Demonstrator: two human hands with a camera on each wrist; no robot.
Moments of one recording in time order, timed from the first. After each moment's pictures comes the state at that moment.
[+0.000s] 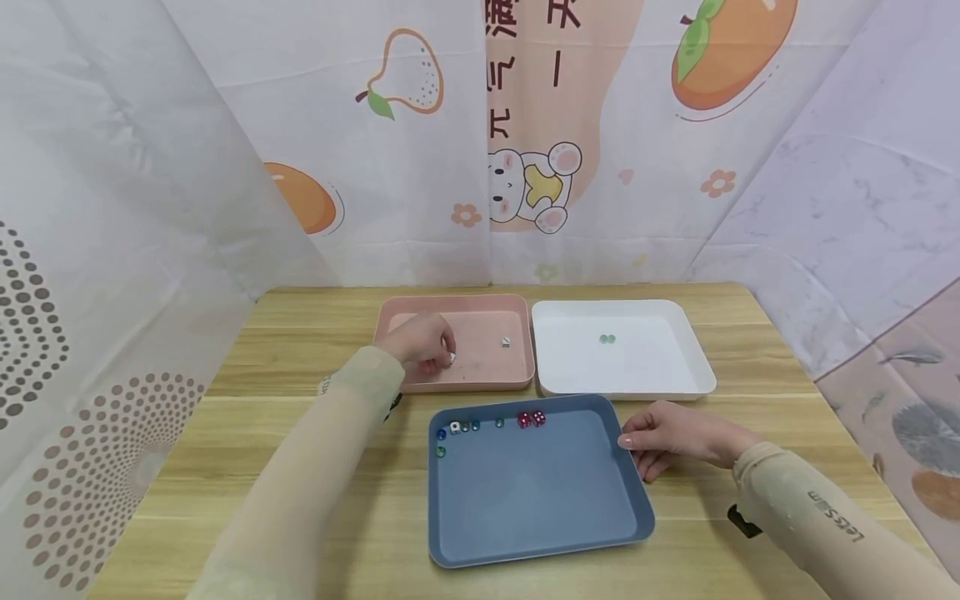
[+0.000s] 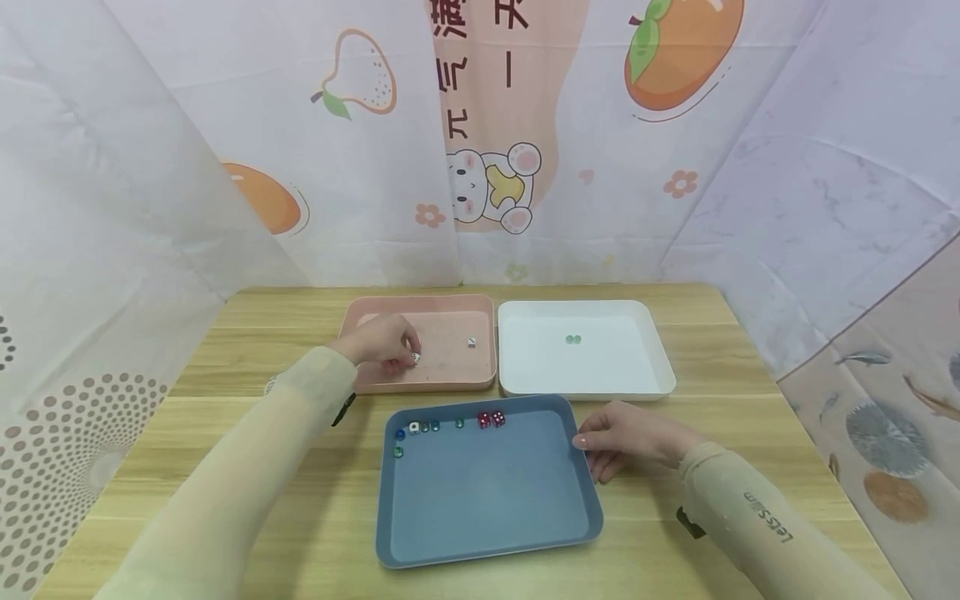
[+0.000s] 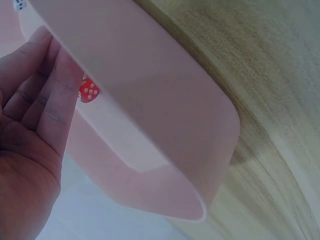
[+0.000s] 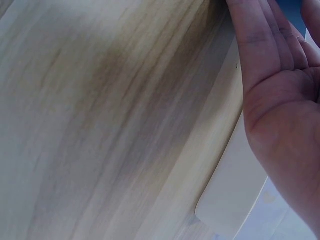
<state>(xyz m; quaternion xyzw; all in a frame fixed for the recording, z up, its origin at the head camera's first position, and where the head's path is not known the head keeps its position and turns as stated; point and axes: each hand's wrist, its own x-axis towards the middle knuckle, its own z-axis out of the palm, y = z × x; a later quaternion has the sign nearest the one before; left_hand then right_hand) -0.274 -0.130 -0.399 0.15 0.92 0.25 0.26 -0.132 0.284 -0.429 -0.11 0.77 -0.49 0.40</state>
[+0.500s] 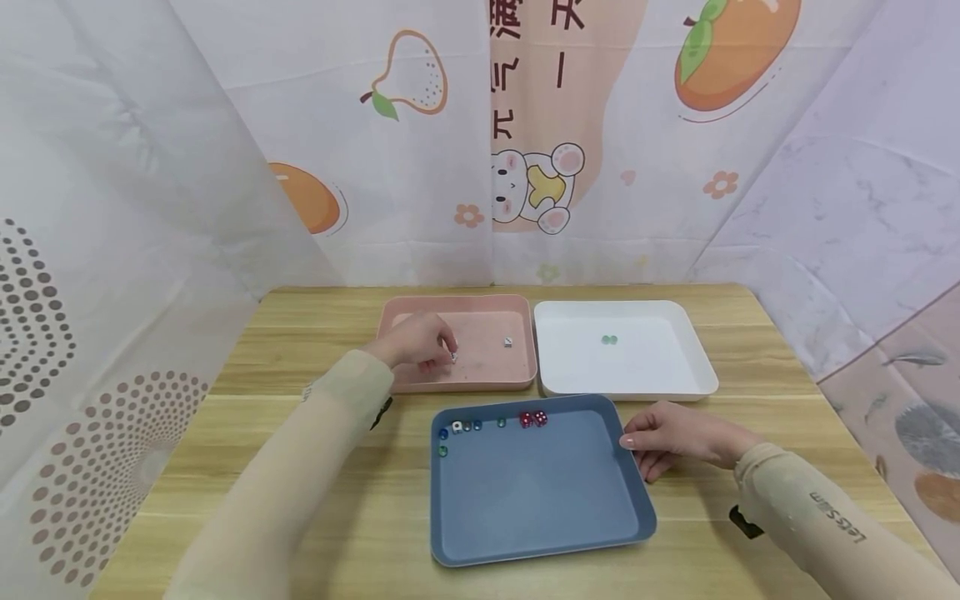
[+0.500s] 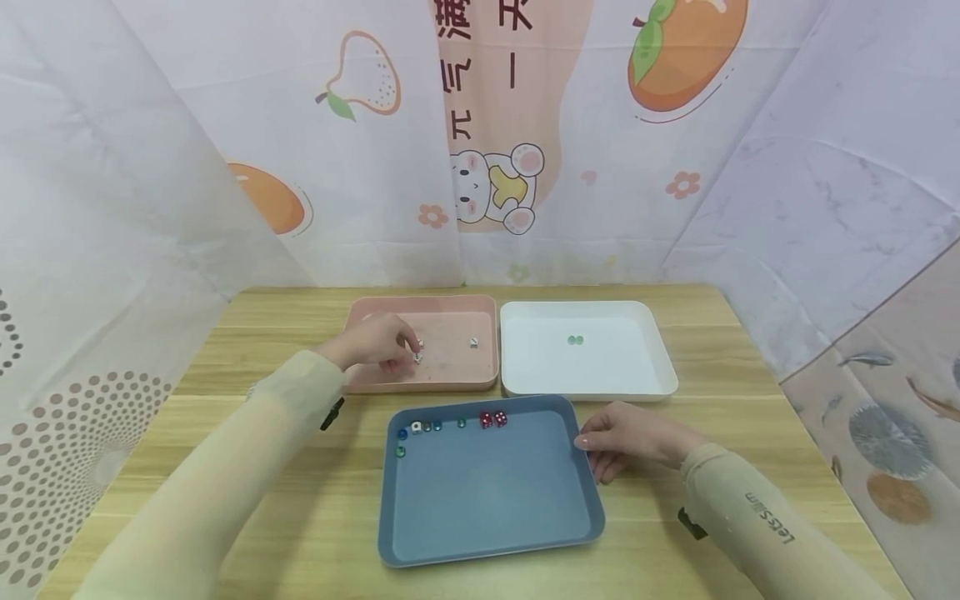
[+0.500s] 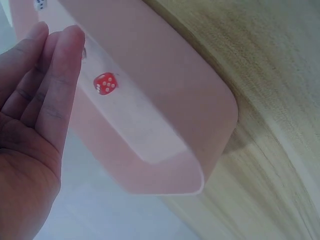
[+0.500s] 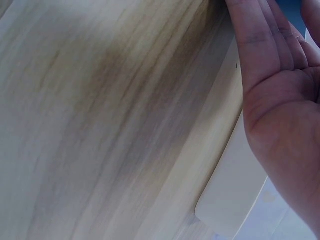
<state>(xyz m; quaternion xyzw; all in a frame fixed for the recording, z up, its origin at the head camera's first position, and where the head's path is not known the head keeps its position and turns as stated) -0.261 -0.137 -0.384 0.19 0.92 0.25 0.24 -0.131 0.283 -0.429 -0.11 0.77 -0.49 0.40</state>
